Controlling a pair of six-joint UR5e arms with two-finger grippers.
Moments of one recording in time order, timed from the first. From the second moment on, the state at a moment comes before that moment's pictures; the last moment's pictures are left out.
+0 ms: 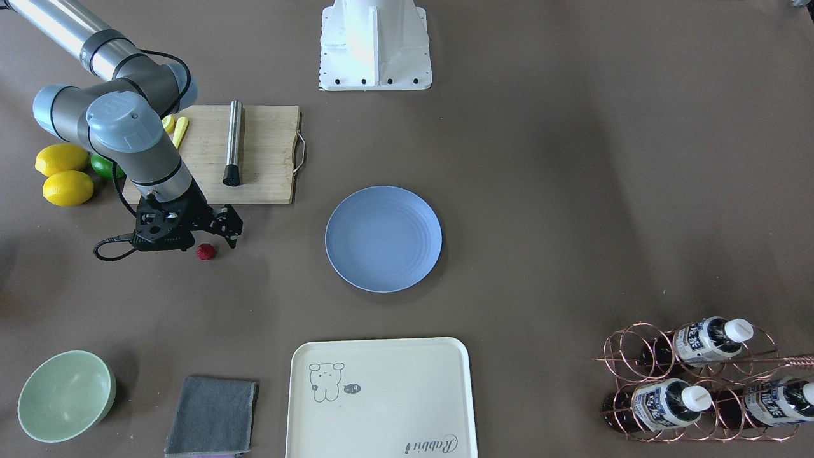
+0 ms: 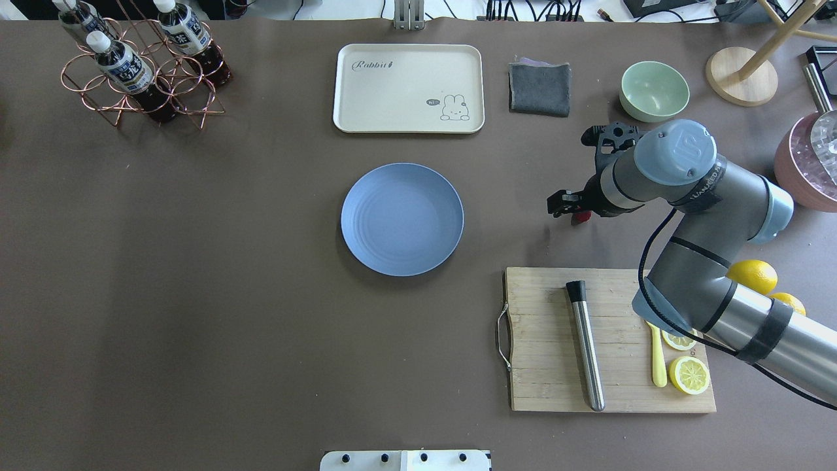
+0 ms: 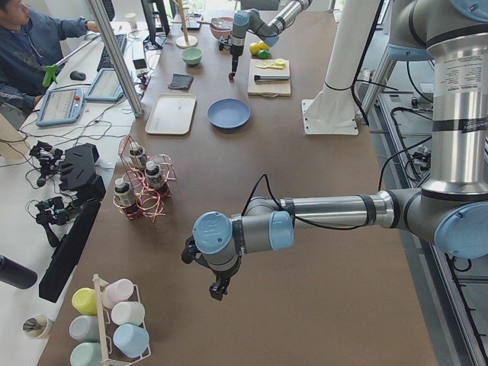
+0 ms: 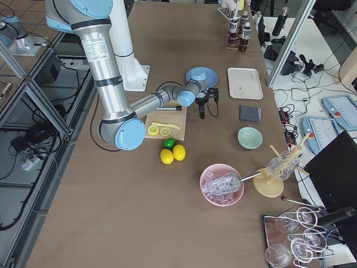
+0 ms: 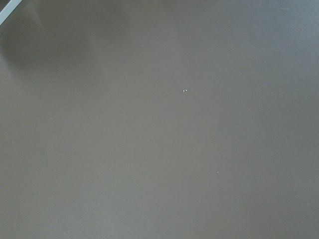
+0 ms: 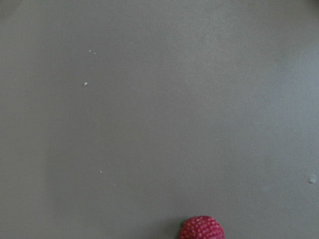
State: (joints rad) left arm -1.65 -1.49 -1.59 -1.47 -2.37 0.55; right arm 0.71 -1.24 1.62 -1.18 1.90 1.05
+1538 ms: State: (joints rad) left arm -1.65 -1.49 -1.58 -1.47 -2.37 0.54; right arm 0.69 -1.19 1.66 -1.19 1.88 1.18
